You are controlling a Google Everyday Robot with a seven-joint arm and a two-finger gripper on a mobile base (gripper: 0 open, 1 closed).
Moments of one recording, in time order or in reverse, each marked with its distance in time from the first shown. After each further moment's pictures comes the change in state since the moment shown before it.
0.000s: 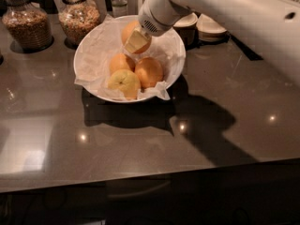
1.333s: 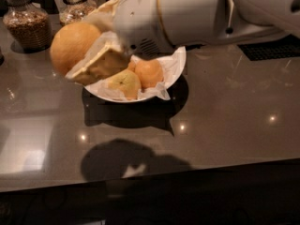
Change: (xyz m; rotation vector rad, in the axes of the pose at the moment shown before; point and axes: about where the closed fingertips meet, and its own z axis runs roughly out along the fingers) arm -0.082 0.188 -0.185 -0.280 -0.557 -0.243
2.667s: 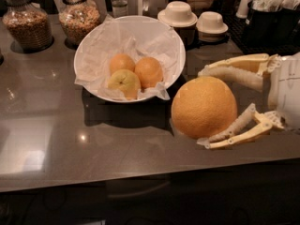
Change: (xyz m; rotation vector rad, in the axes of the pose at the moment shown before) arm 0.086 0.059 -0.180 0.156 -0.013 -0.089
